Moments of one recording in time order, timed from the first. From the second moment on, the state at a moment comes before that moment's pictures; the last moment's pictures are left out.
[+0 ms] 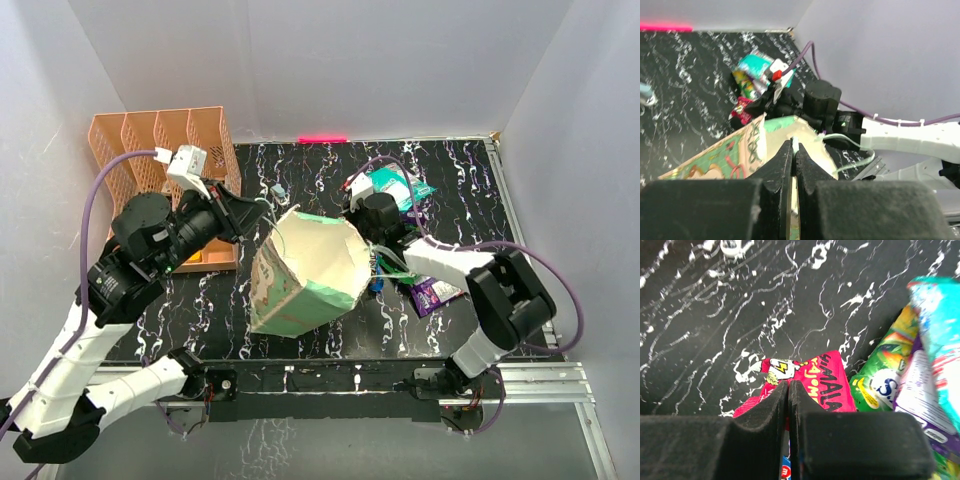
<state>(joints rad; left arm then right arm) -0.69 0.89 1.36 -0.57 0.02 -0.53 0.57 1.56 0.87 0.29 0.08 -0.05</state>
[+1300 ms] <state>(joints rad) -0.69 0.67 1.36 -0.96 -0.44 -0.52 0.54 0.84 0.93 -0.25 0.09 0.28</state>
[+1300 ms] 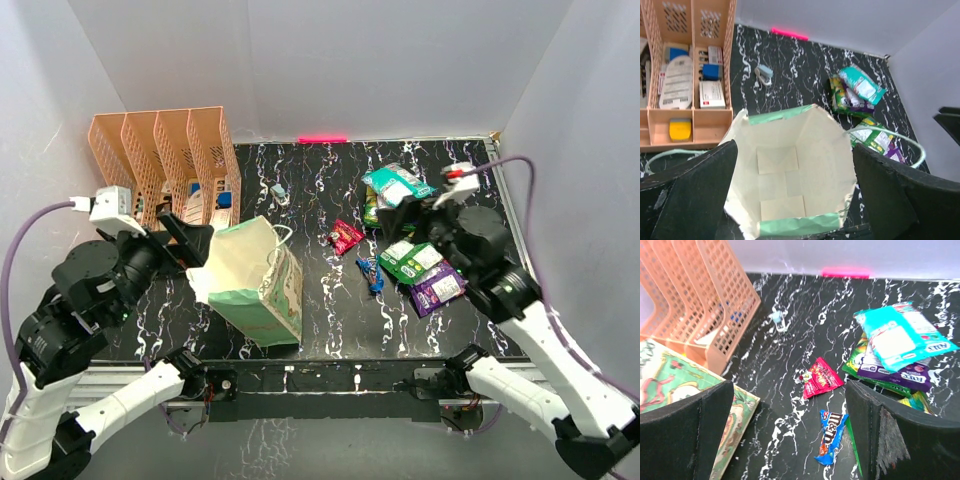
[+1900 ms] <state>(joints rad) -0.69 0.76 1.67 -0.80 -0.41 -0.22 0.54 0.63 1.51 -0.64 0.13 0.32</state>
